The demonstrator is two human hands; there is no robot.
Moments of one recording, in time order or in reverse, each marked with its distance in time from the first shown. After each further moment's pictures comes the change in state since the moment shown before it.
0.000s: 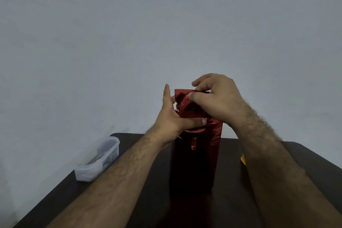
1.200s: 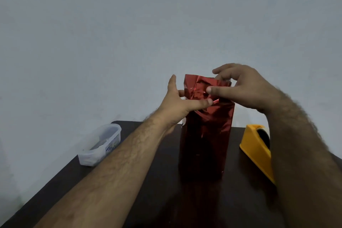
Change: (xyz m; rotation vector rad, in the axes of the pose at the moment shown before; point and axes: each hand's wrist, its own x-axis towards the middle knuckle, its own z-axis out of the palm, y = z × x) left_hand -0.001 0.016 0.005 0.018 0.022 -0.175; right_hand -0.005 0.029 -0.045 -0.061 -0.193 0.021
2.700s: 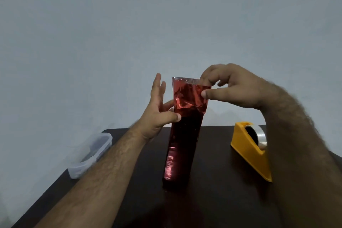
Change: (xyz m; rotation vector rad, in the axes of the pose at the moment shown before) left_hand -0.008 -0.025 -0.026 0.034 -0.211 0.301; right_hand -0.011 -0.003 -0.025 0.006 -0.130 -0.246
